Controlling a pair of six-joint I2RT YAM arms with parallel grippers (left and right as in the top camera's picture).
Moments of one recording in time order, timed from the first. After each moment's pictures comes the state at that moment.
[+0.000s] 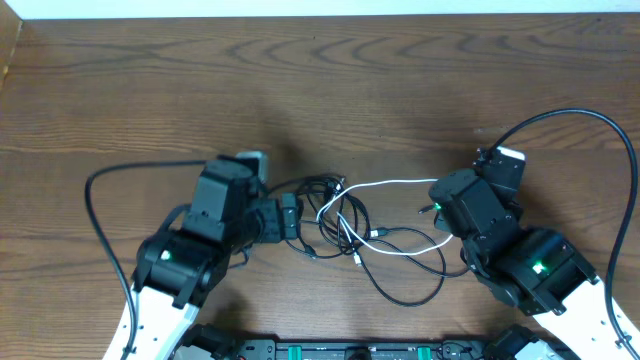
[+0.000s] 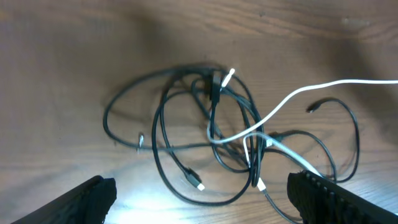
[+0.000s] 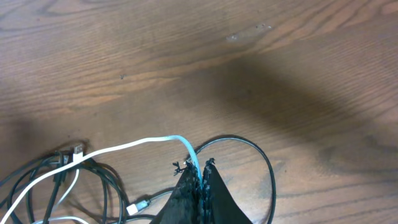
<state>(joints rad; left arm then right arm) -0.39 0.97 0.93 -0.89 0.12 -0.41 0.67 1.03 1.03 -0.99 0.53 0.85</state>
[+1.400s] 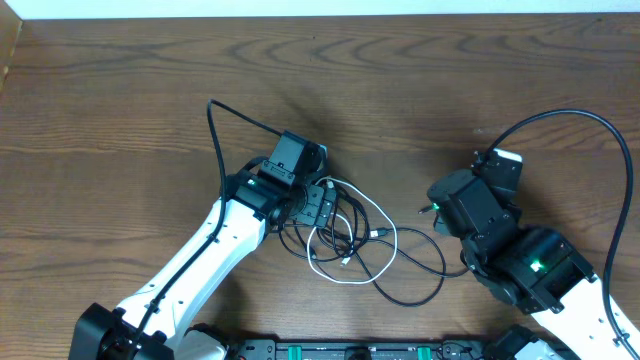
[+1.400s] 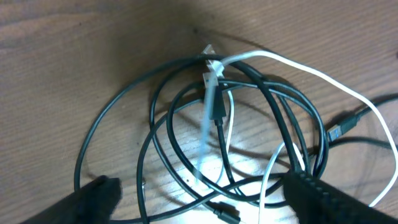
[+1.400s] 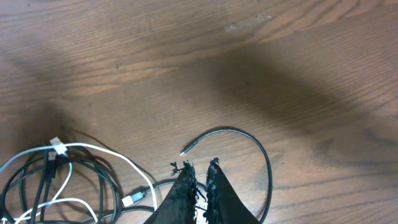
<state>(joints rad) -0.51 1.42 0.97 -0.73 0.04 -0.17 0.67 1.04 1.03 -1.02 0.51 0.85</state>
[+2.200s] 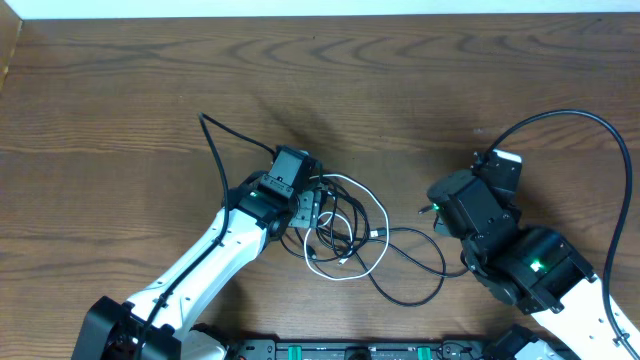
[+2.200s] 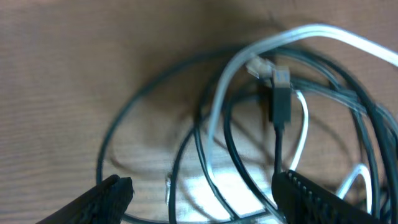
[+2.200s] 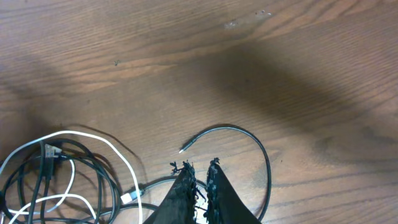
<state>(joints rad) -0.51 1.42 0.84 -0.60 -0.13 -0.35 0.67 1.04 1.03 -1.03 0.50 0.85</state>
